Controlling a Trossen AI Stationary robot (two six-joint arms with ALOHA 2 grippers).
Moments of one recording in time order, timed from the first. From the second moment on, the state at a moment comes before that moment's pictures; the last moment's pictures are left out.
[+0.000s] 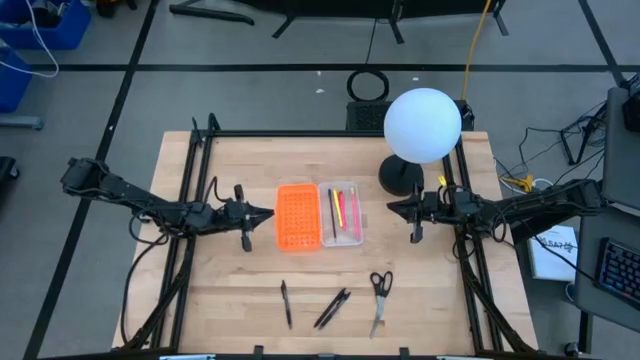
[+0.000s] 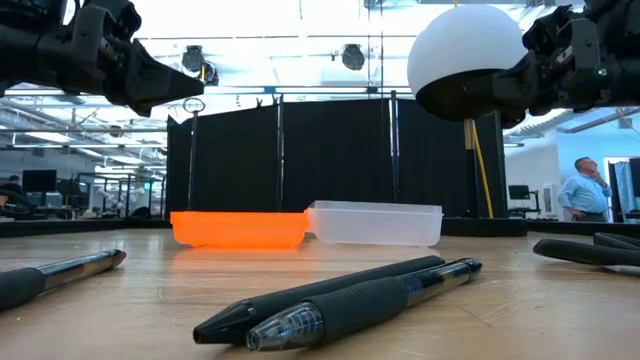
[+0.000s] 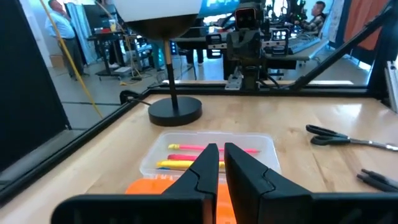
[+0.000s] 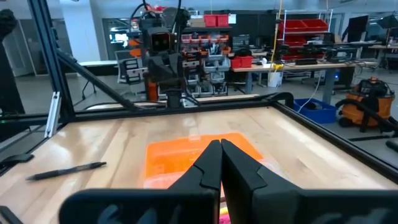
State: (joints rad) left arm -0.27 0.92 0.15 0.71 -0.47 0.01; right arm 0.04 0.66 0.02 0.70 0.18 0.04
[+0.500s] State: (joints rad) left arm -0.27 0.92 0.15 0.78 -0.31 -0.13; right arm 0.04 0.66 0.02 0.71 0.18 0.07
